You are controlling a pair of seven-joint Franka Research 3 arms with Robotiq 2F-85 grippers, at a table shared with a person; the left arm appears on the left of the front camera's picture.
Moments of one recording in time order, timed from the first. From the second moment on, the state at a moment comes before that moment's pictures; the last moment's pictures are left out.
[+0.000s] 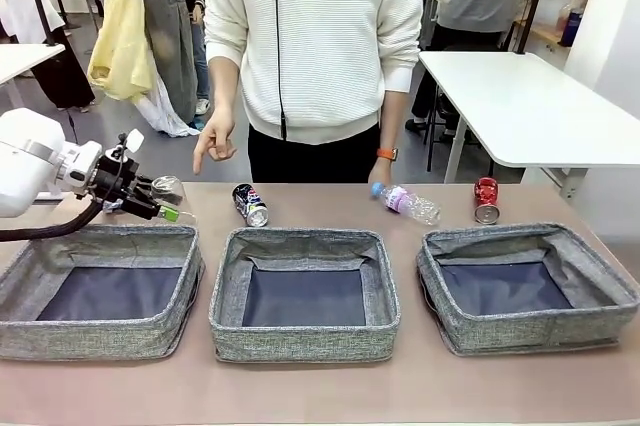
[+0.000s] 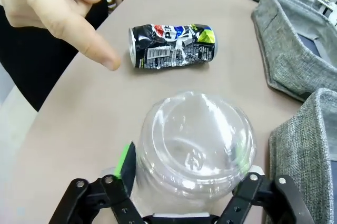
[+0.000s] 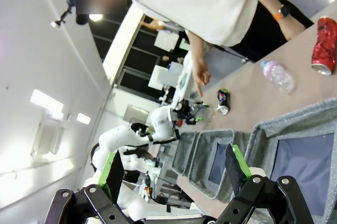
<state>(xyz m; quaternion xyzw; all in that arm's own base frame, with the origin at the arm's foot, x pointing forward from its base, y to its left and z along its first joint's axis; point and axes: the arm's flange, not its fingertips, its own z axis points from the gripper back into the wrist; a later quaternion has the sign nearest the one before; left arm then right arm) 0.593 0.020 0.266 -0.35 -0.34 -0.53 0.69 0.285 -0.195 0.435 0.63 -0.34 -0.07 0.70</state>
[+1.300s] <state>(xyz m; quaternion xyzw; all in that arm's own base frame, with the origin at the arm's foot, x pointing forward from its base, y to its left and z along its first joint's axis) 0.585 0.078 0.347 -0.36 -0.39 -0.45 0.72 0.285 -0.195 0.435 0.63 -0.34 -0.07 0.70</state>
